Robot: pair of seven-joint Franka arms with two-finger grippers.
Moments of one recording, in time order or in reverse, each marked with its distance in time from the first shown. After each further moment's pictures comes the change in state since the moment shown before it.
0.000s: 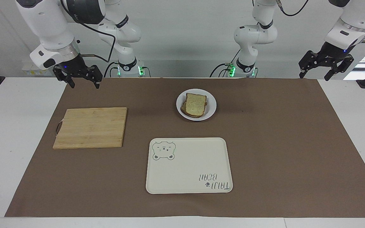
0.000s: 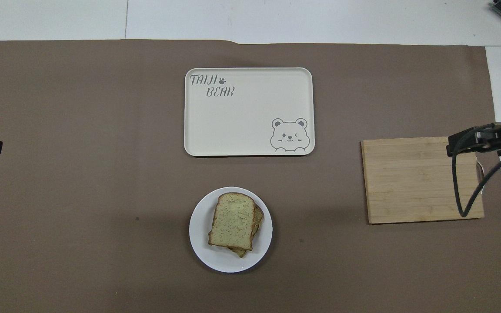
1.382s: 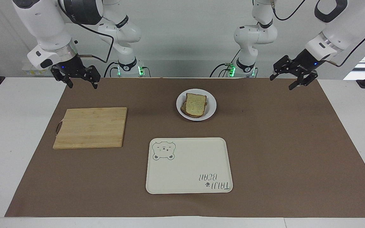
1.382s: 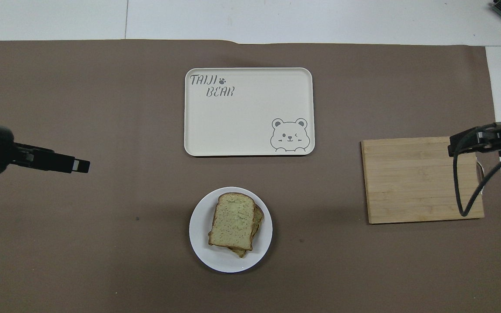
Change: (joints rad) left arm -0.015 -0.074 -0.024 -0.404 -0.469 0.212 0.171; right arm 0.002 0.000 0.000 -0.001 0.000 0.000 0.000
